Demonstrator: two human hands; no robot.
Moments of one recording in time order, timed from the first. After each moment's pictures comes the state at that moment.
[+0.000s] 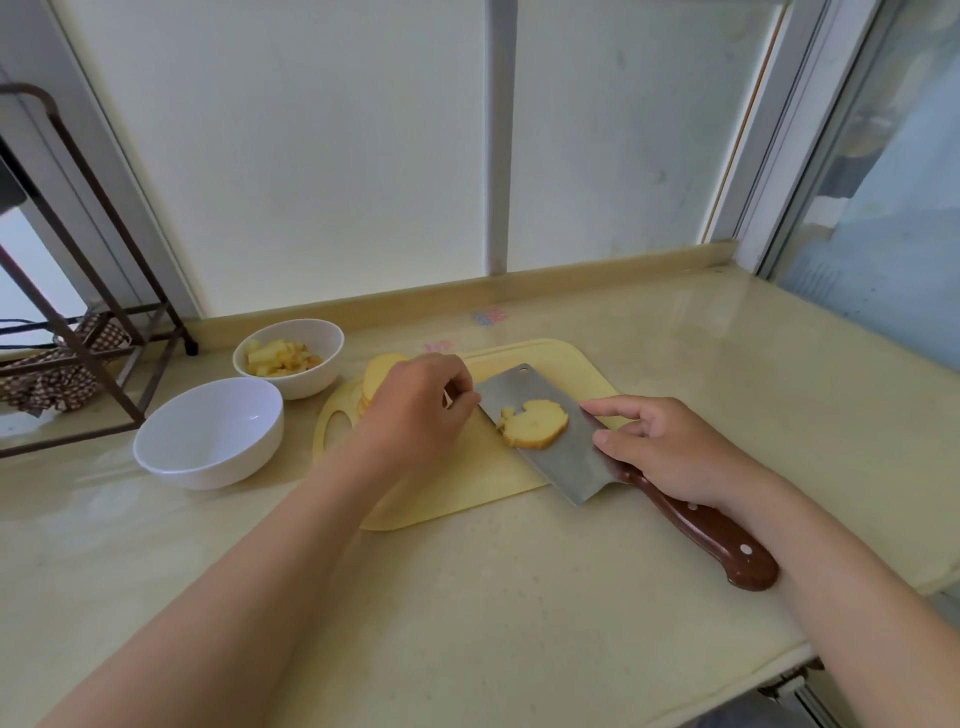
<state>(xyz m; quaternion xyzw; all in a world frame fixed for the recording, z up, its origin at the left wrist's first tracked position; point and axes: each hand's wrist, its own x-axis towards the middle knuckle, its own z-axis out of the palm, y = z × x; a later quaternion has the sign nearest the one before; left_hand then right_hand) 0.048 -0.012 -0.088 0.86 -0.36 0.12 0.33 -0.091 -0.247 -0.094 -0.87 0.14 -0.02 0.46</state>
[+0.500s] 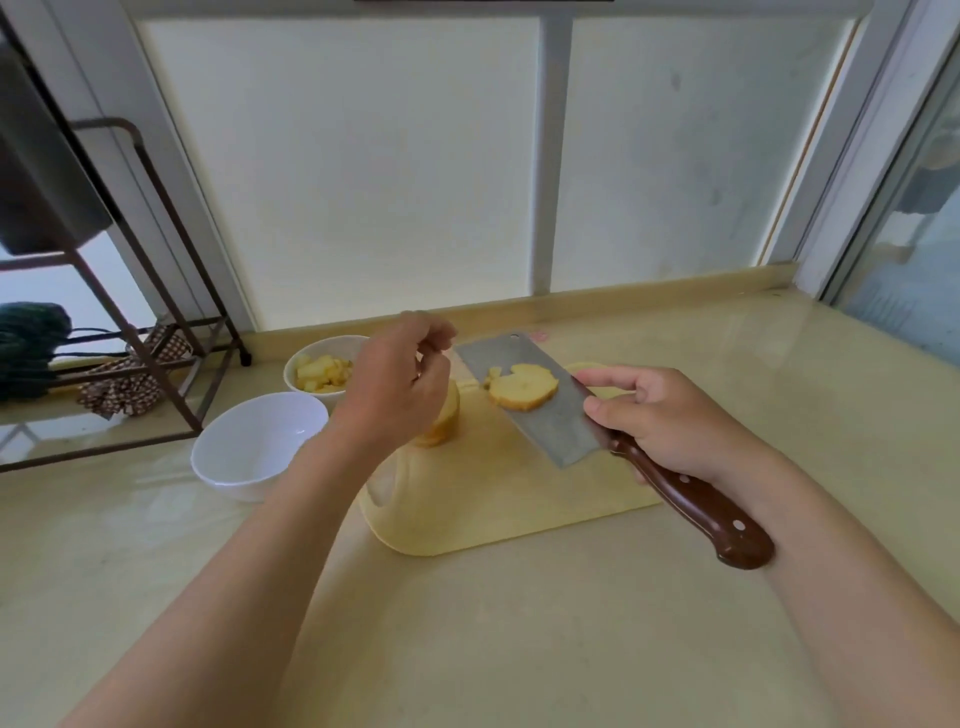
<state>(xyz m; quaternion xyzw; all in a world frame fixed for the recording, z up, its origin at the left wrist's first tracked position) 0.067 0.023 -0.049 0.83 -0.29 0.19 0.44 -0.050 -0.212 -0.048 -0.83 0.08 -0.03 0.55</state>
